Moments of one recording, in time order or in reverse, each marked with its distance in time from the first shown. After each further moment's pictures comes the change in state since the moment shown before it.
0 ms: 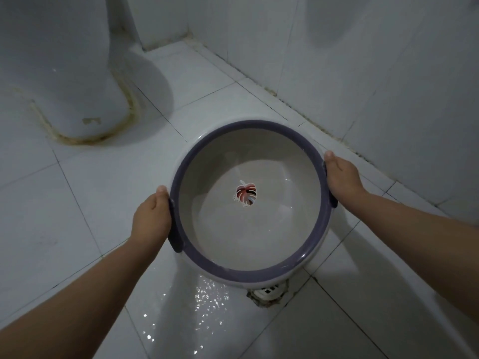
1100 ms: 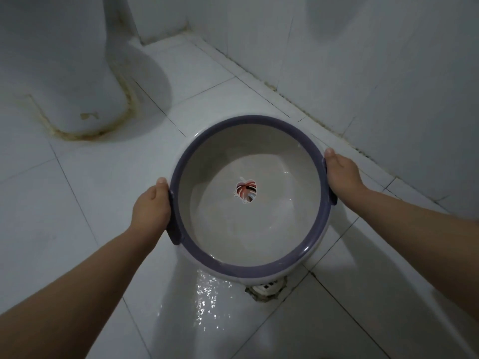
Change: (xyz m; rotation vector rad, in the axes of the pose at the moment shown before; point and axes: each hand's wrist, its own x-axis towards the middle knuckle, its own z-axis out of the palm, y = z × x) left_hand 0.002 0.013 -0.002 0.036 -0.014 -0.004; right_hand 0.003 0.005 0.000 -0.011 -0.022 0.039
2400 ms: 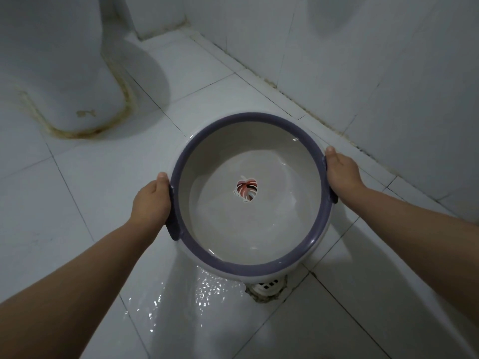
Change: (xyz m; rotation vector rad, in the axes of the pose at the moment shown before) left_hand 0.008 0.009 0.002 0.019 -0.031 -0.026; right_hand 0.009 0.006 0.006 0.024 0.019 0.071
